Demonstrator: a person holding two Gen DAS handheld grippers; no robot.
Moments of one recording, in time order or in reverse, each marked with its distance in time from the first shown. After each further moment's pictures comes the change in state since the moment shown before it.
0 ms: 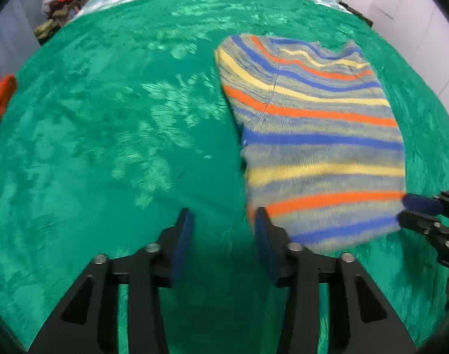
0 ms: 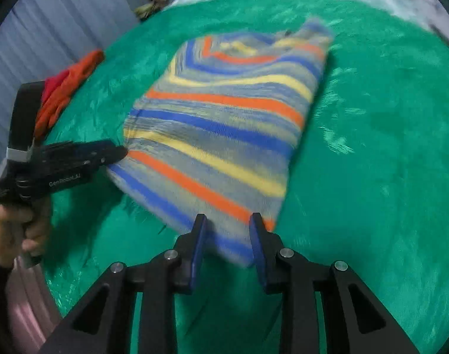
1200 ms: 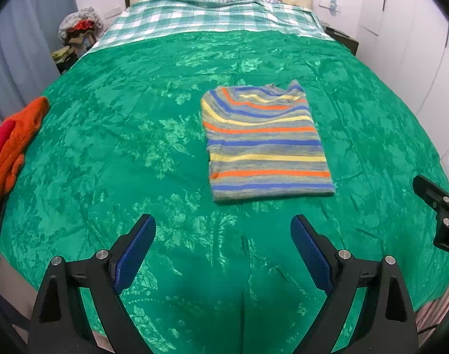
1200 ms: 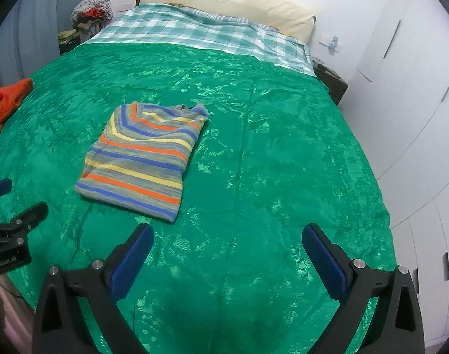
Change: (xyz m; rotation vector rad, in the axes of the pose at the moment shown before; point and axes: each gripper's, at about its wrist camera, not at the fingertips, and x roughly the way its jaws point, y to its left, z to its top) left arm -0.127 -0.041 -0.047 0.008 -0.150 0.015; right arm -0.166 0.063 -0.039 0.074 -0.181 -0.603
